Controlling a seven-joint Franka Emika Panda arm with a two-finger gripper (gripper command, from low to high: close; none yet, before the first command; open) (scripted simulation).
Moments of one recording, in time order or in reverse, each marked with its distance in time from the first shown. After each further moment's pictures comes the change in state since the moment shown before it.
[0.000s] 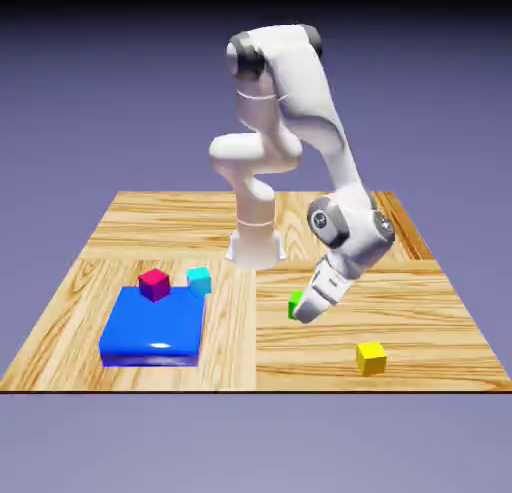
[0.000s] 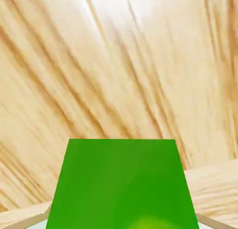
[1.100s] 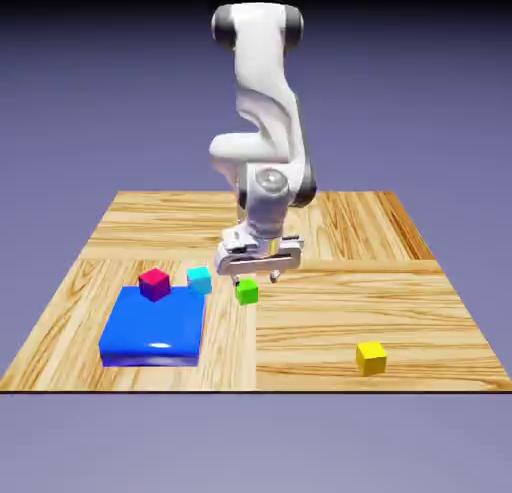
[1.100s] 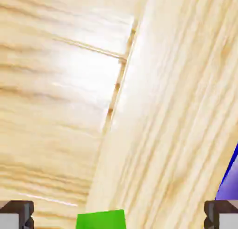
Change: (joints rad) arm -0.179 -0.376 -0.283 -0.551 0.419 0.289 0.330
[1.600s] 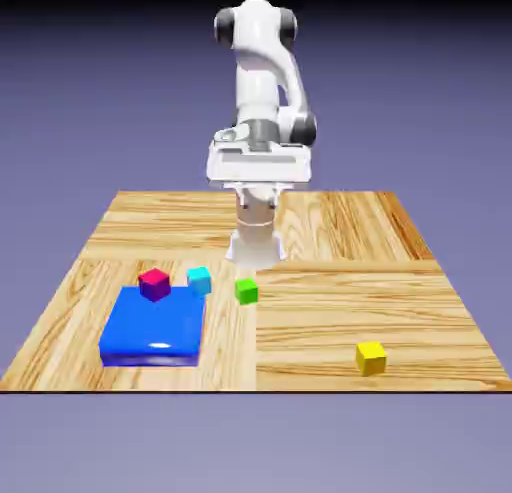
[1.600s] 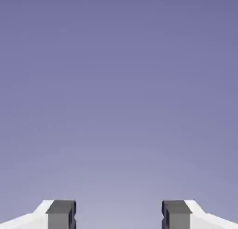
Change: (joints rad) arm 0.042 -0.483 -0.065 0.016 0.196 0.652 0.061
